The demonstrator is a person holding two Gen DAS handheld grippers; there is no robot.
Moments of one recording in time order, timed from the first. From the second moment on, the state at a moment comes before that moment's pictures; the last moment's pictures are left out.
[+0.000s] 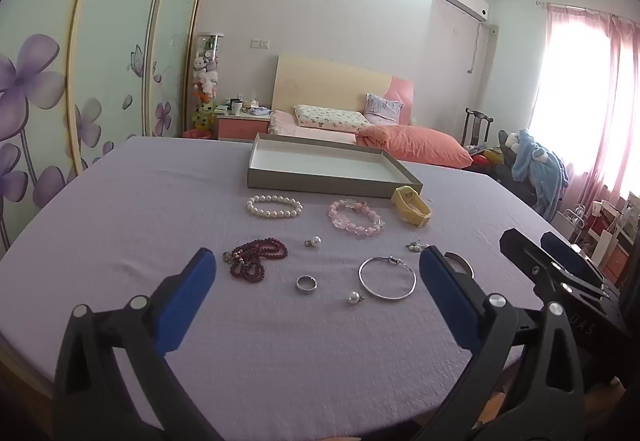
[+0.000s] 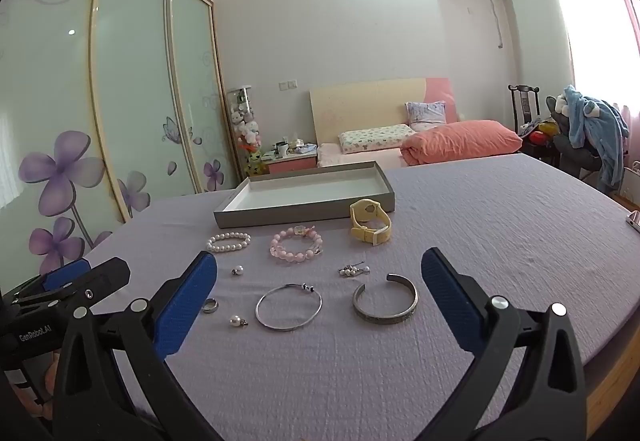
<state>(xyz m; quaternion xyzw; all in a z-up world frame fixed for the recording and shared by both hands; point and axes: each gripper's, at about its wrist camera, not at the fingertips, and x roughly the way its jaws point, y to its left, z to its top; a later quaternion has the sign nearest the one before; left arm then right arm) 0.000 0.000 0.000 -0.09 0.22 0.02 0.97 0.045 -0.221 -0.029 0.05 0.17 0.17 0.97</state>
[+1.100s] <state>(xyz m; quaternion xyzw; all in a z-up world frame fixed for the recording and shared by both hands) -0.001 0.014 0.000 -0.09 0.22 0.02 0.97 0.046 -0.217 -0.026 0.05 0.17 0.17 0.97</state>
